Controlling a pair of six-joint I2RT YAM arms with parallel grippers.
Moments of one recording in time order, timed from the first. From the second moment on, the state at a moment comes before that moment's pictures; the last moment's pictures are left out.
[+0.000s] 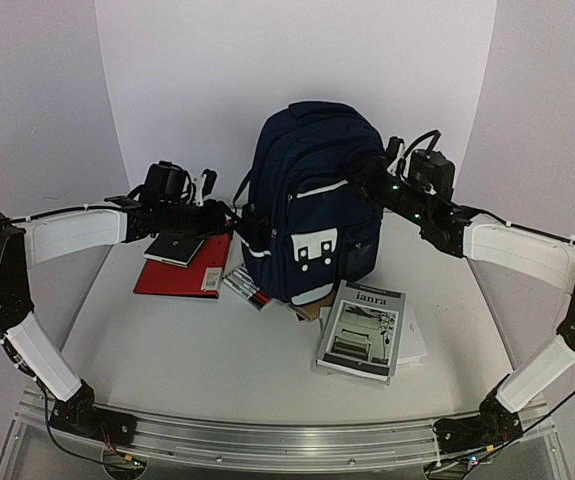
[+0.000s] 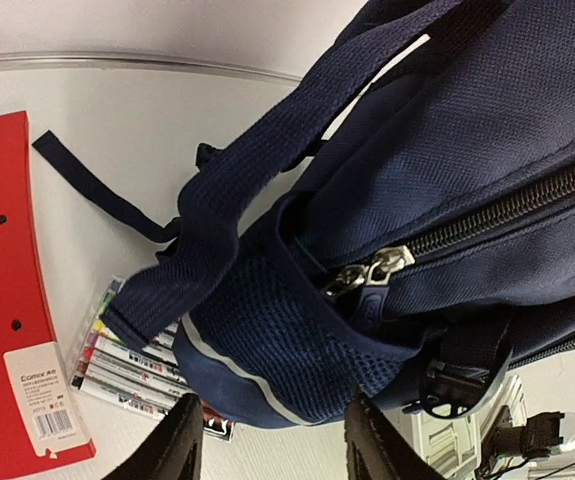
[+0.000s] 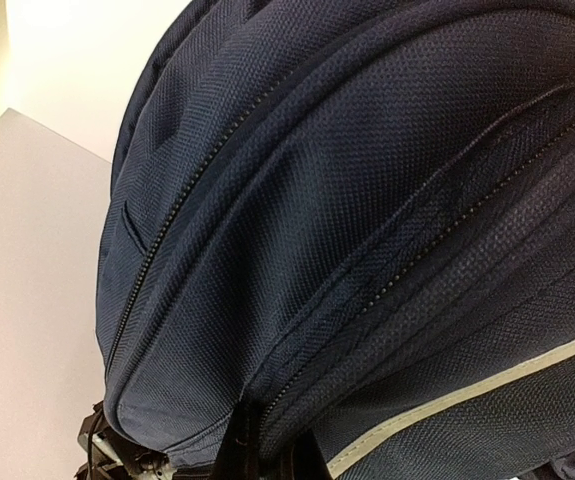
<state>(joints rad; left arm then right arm) -0.53 1.61 1.22 -0.15 0.34 -0.52 0.59 1.54 1.20 0.30 -0.09 0.98</state>
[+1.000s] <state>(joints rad) -0.54 1.79 1.39 -0.05 0.45 -0.49 0.59 1.51 1.18 0.30 -0.12 0.97</state>
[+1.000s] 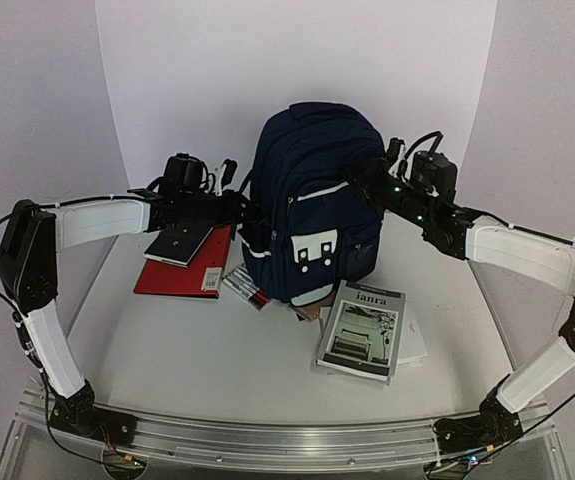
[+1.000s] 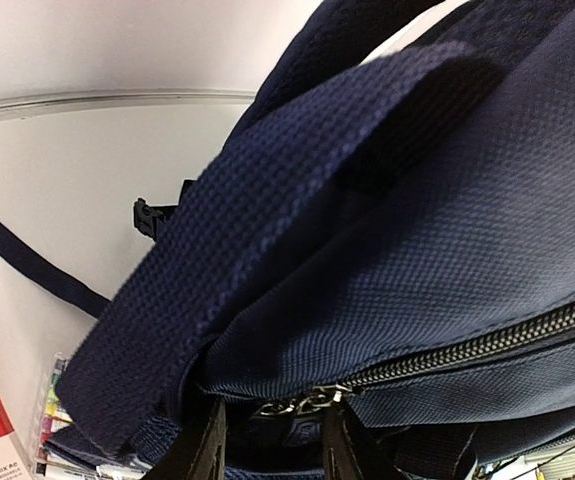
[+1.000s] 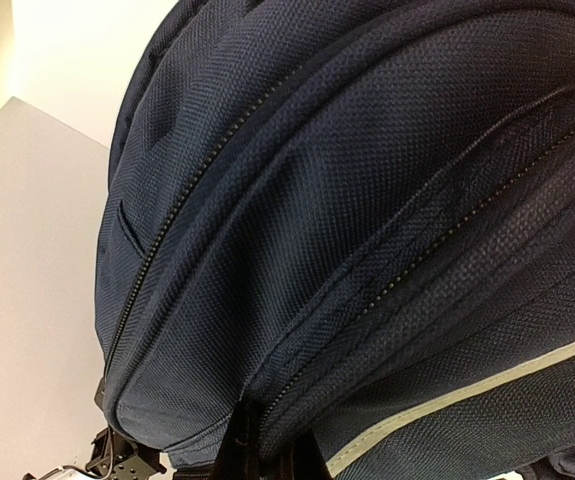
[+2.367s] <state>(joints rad) -0.54 1.72 1.32 -0.06 0.42 -0.47 0.59 1.51 1.18 0.27 -0.08 0.87</state>
